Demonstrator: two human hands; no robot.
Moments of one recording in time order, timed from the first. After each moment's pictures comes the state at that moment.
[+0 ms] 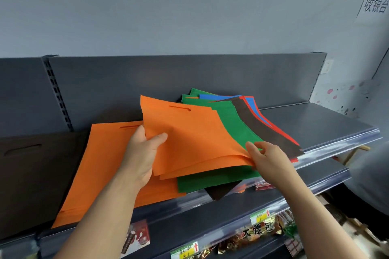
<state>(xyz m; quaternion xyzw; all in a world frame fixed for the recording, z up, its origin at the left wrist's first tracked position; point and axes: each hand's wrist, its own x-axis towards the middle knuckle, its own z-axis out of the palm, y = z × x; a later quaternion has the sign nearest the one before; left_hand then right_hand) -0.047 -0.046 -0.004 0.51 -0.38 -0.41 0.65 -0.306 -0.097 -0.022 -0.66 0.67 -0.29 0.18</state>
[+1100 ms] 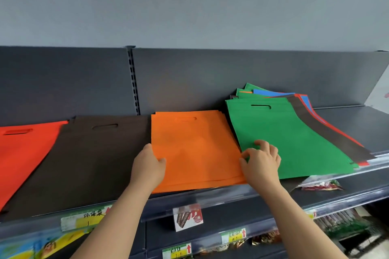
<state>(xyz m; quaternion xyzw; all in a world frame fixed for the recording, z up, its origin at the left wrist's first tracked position) 0.098 0.025 -0.055 0.81 -0.44 -0.16 0.36 -0.137 -0.069 -0.074 -0.73 0.65 -0.22 0.02</state>
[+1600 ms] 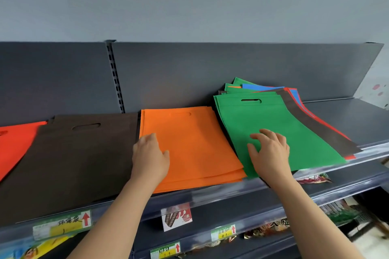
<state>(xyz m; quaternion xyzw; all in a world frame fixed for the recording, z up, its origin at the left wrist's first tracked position) 0.063 -0.001 -0.049 0.82 -0.48 -0.09 0.30 -0.187 -0.091 -0.061 -0.72 0.63 -0.29 0.01</state>
